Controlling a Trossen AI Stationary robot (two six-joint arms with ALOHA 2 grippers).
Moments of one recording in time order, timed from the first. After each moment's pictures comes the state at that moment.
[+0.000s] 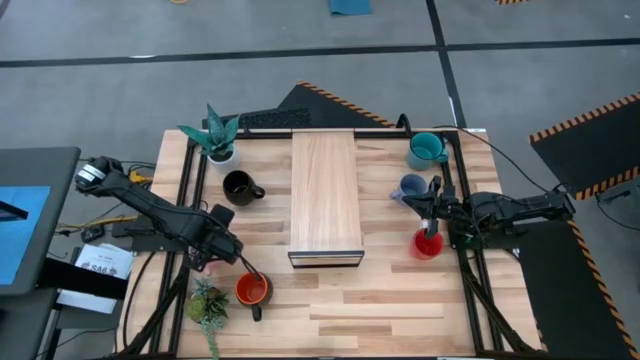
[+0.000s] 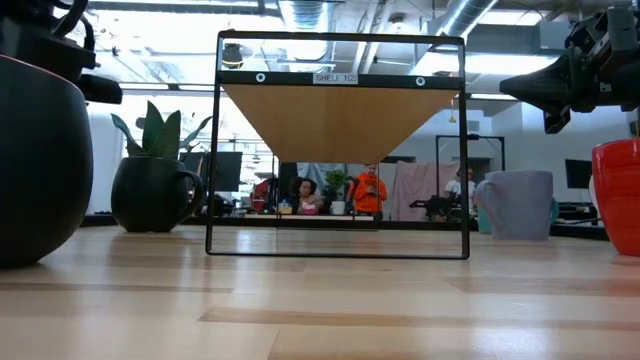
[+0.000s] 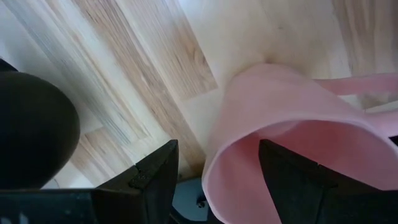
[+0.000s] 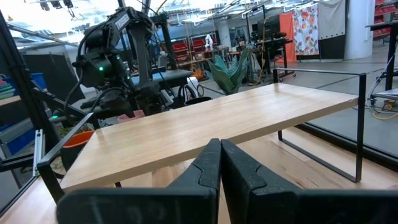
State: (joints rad) left arm -0.45 1.21 0.81 -1.24 -0.15 -0.02; right arm 0.16 0.00 0.01 0.09 0.45 0.17
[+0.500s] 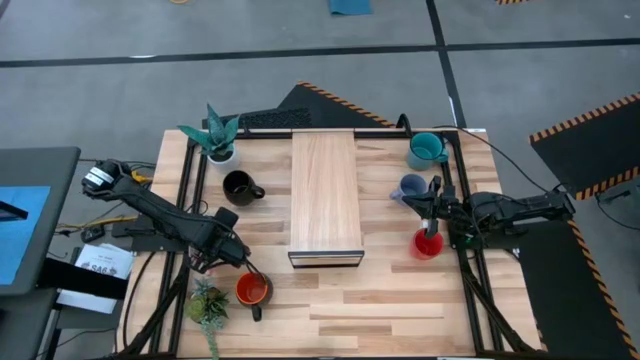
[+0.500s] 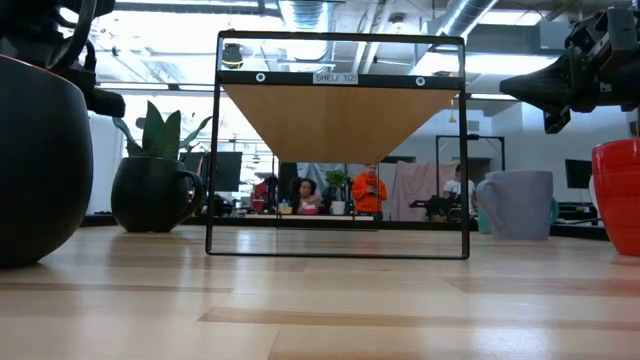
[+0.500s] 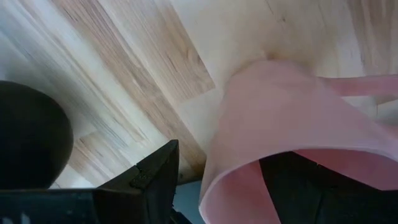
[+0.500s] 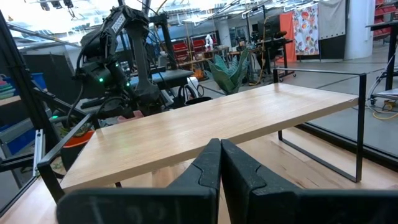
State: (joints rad) left arm -0.45 1.31 0.81 -1.22 -0.14 0.01; right arm 0.16 0.00 0.01 0.09 0.45 0.17
